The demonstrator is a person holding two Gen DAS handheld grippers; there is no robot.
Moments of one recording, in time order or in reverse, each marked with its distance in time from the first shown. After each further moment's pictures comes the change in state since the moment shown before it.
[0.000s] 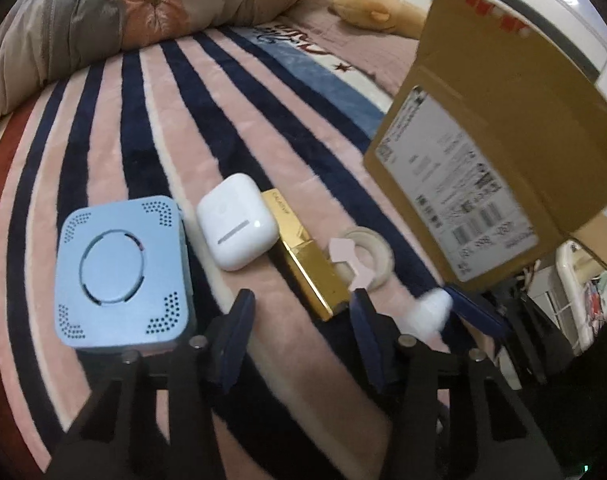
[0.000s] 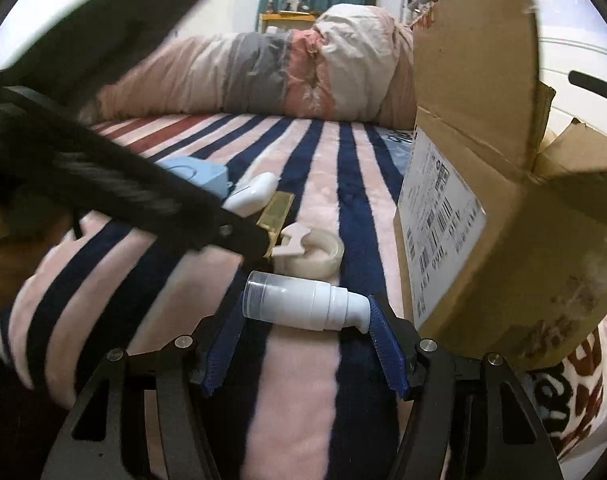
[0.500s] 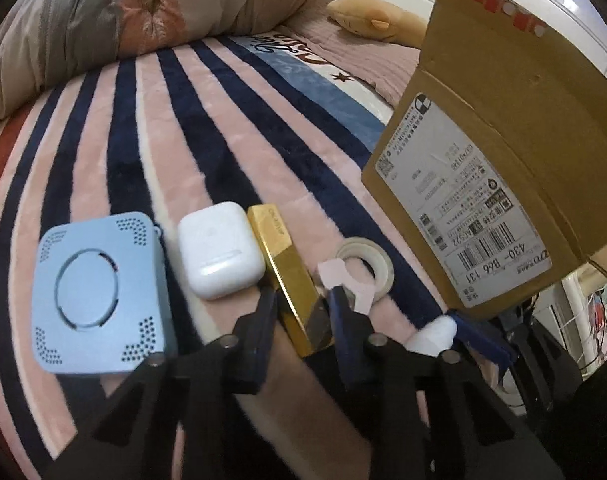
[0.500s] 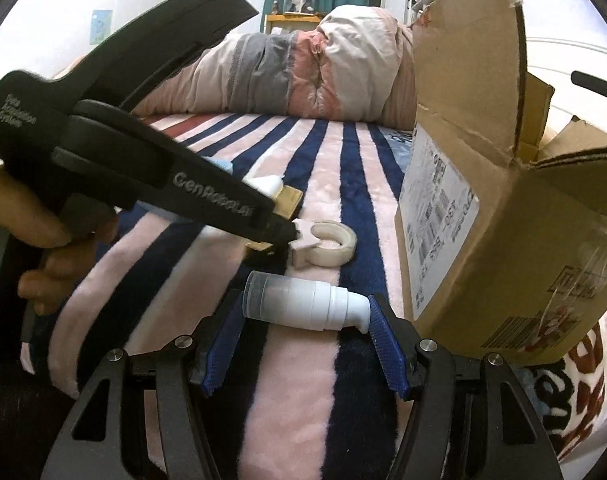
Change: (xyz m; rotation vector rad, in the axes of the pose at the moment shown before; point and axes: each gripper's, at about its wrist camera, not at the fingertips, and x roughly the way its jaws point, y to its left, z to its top) left arm 0.008 -0.004 0.005 0.005 -0.047 -0.009; right arm -0.002 0.000 -0.004 0.007 -0.009 0.006
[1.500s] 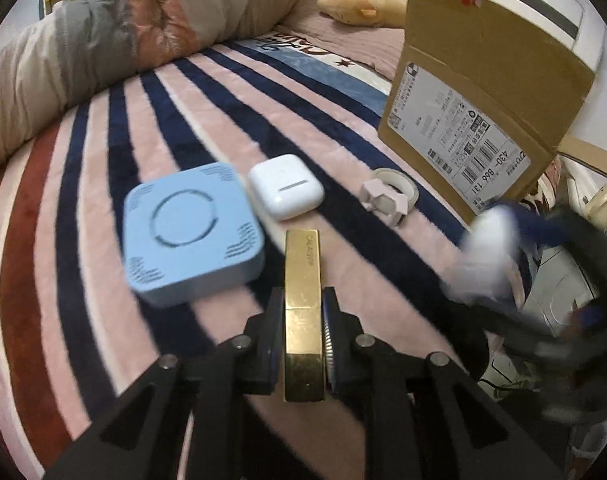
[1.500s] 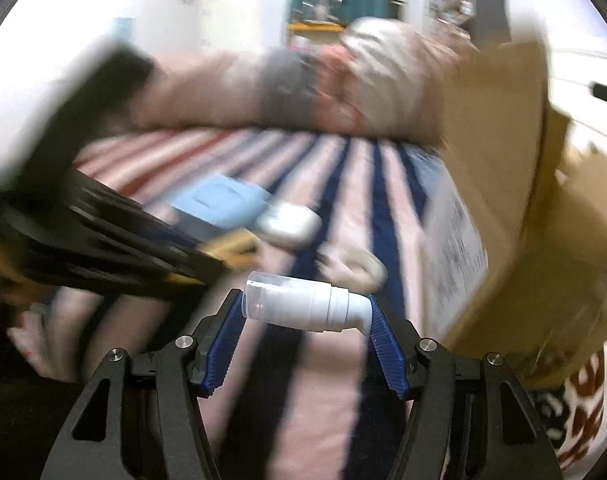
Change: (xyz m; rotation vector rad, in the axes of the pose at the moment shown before) left arm -0.046 0.023 -0.045 0.123 0.008 0.084; right arm -0.037 0.010 0.024 -0.041 -0.053 0.154
